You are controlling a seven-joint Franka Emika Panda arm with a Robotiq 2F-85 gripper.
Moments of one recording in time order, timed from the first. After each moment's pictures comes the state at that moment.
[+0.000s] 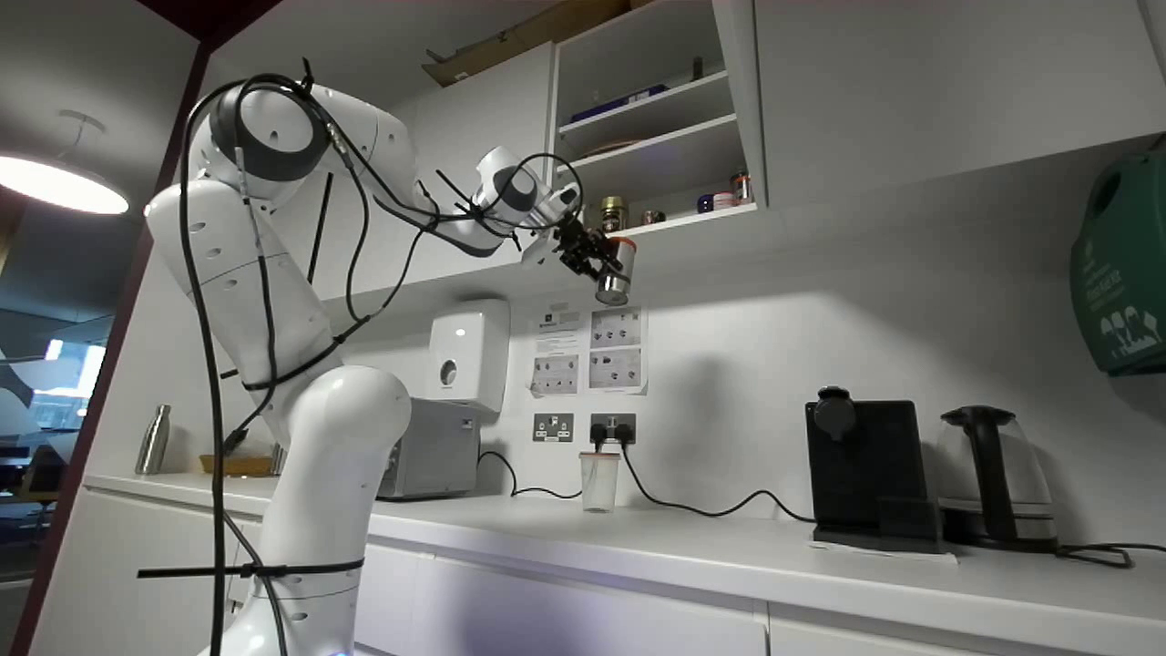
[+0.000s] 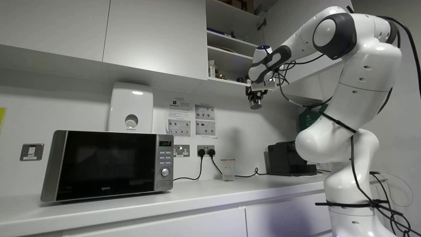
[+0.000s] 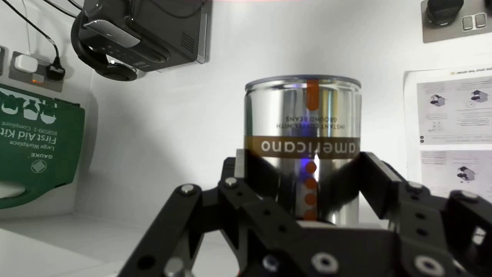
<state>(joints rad) -0.26 -0.71 0.06 -2.19 -0.36 2.49 0.42</state>
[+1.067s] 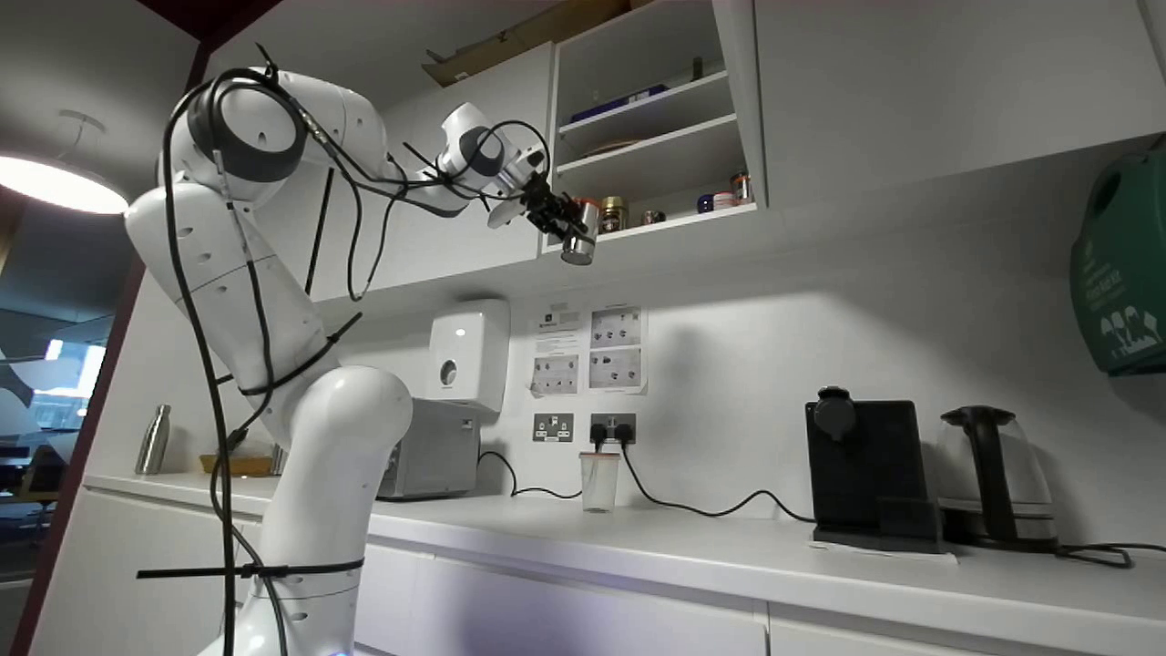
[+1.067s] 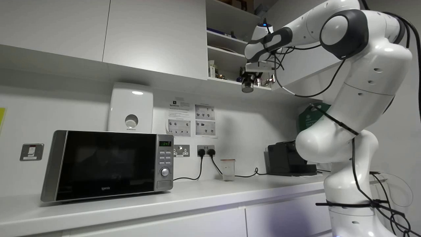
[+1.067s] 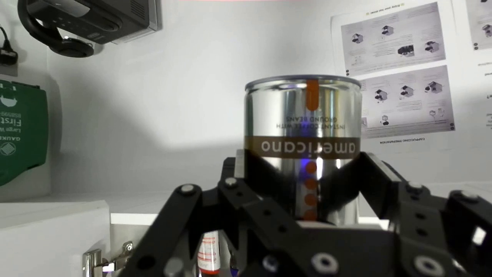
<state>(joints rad) -0.23 -0.78 0.12 -2.04 -0.20 2.37 0.41</state>
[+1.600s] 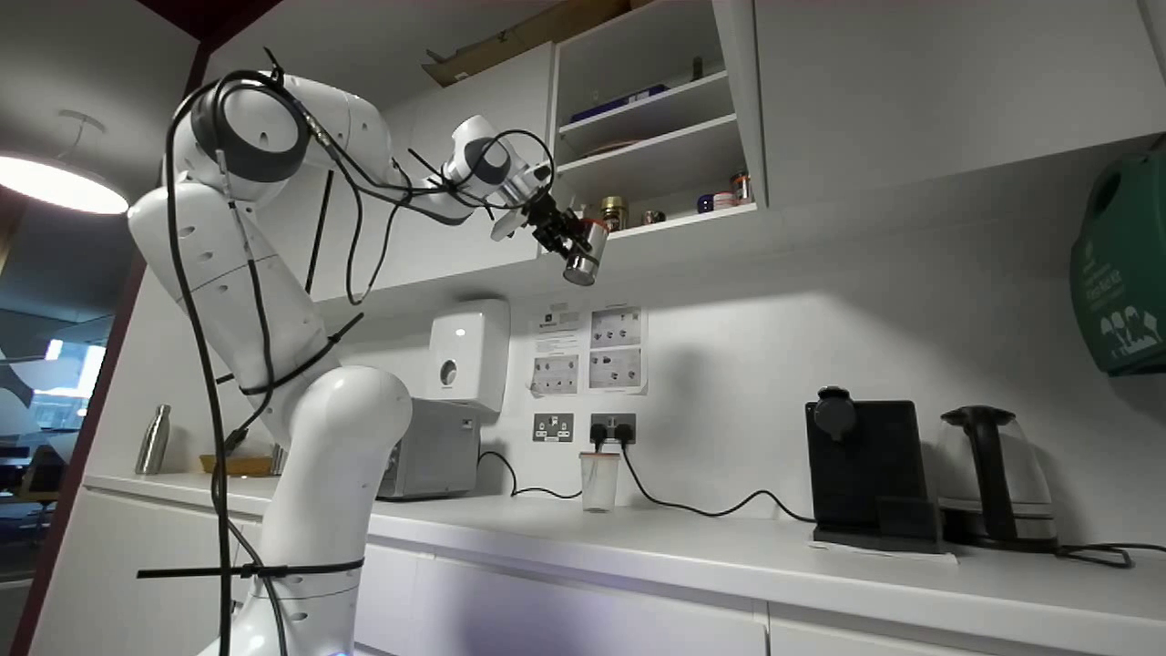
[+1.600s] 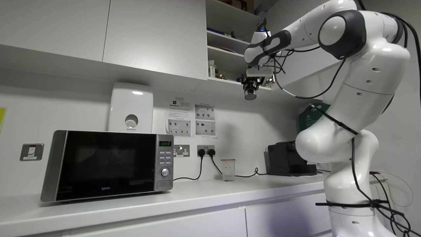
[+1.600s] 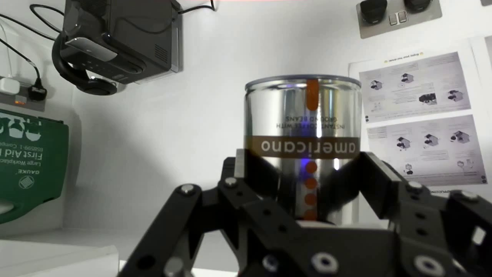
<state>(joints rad) -0.24 -0.77 0.12 -2.07 -0.21 2.28 0.41</state>
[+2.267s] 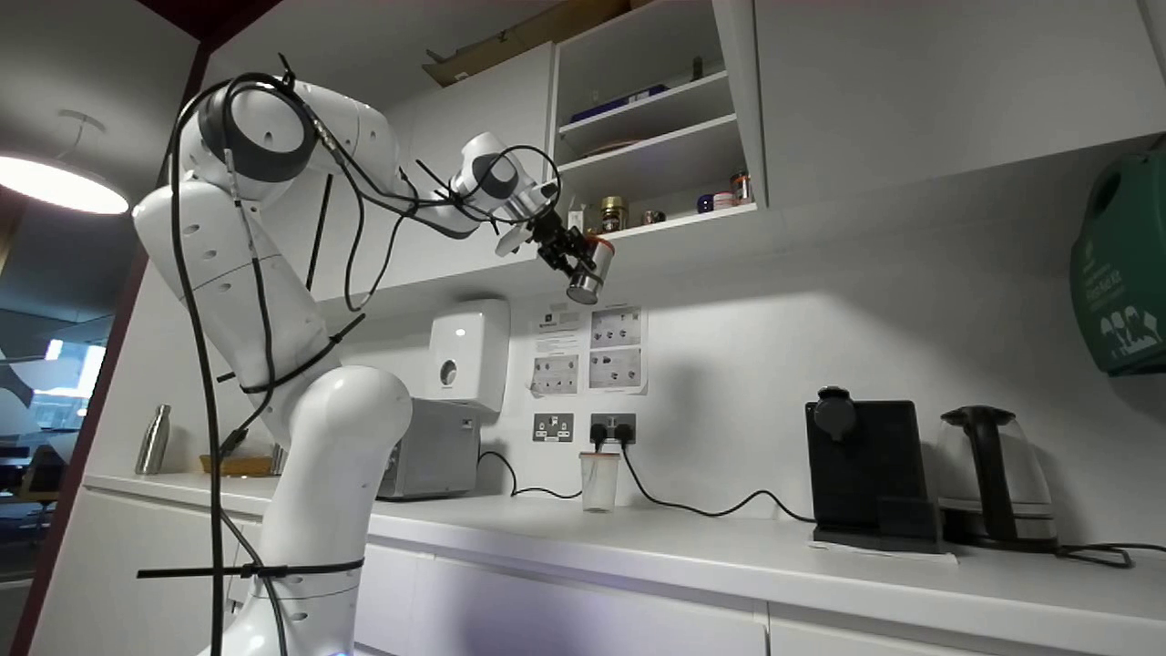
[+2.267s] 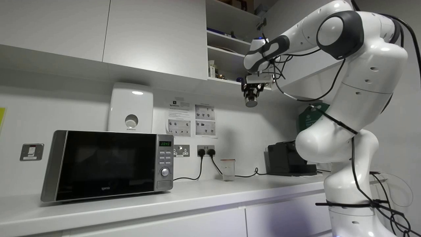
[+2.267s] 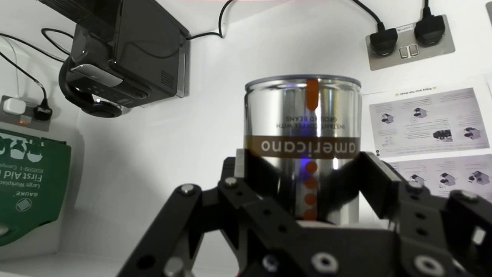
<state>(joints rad) -0.24 -0.75 0.12 -2.12 -0.22 2.28 0.41</state>
